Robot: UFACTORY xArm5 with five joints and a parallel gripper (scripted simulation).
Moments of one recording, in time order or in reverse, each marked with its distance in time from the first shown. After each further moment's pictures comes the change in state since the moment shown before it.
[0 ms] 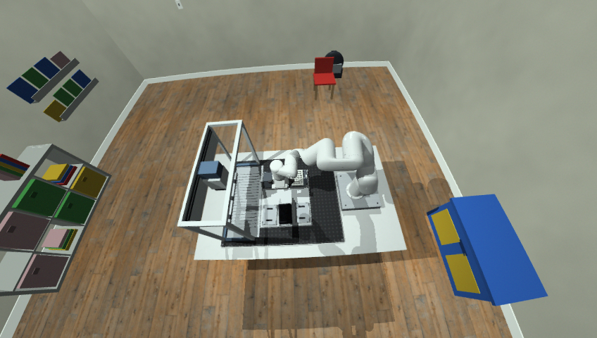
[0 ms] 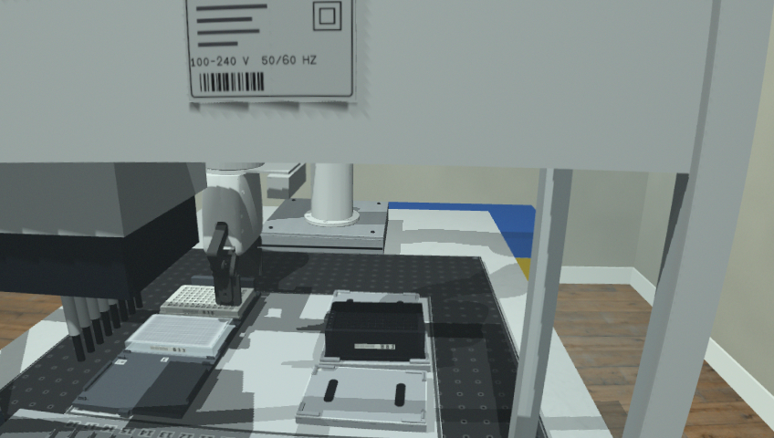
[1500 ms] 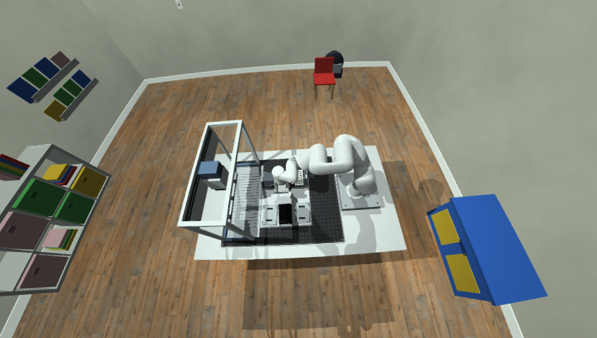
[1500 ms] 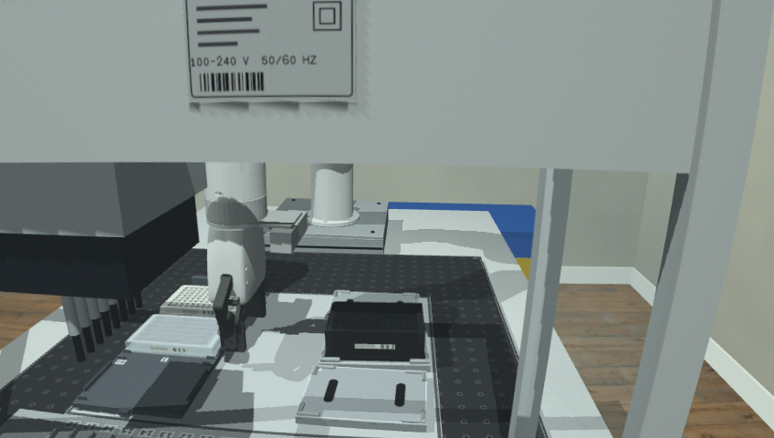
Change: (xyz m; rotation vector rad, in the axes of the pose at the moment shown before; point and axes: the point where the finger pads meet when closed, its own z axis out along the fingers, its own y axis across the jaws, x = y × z) arm 0.001 0.001 0.065 -0.002 0.000 0.000
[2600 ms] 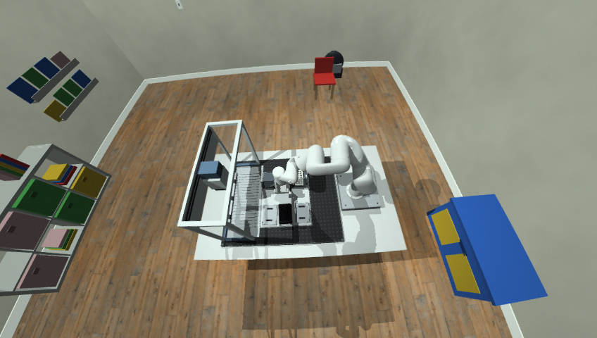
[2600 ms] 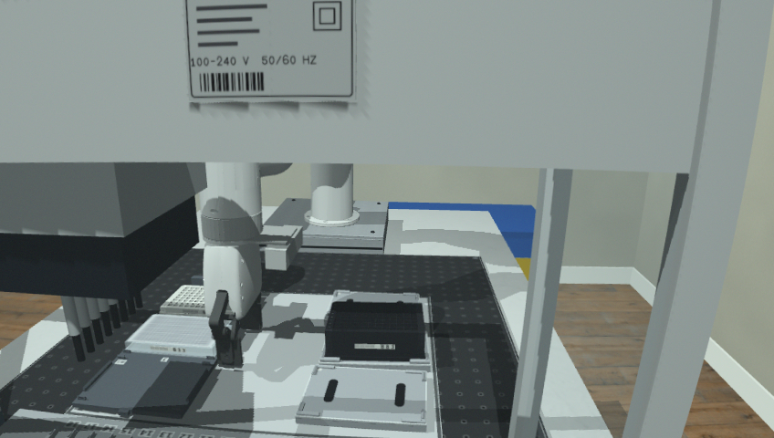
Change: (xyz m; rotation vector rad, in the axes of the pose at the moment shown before) arm -0.007 0.000 0.021 0.001 0.000 0.001
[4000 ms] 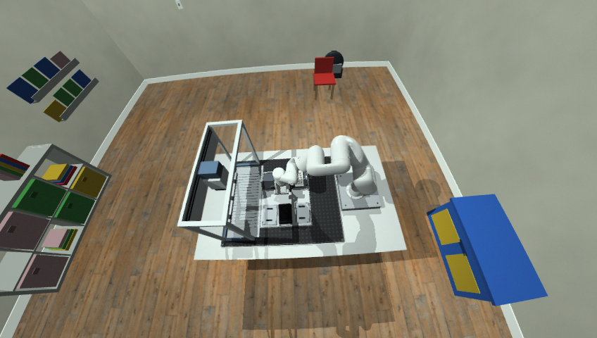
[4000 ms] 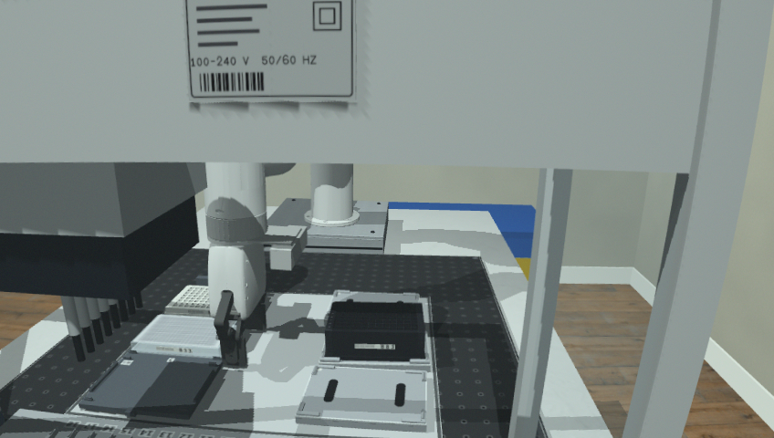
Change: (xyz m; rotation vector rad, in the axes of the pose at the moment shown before) arm 0.006 0.000 0.000 0.000 0.000 -0.001
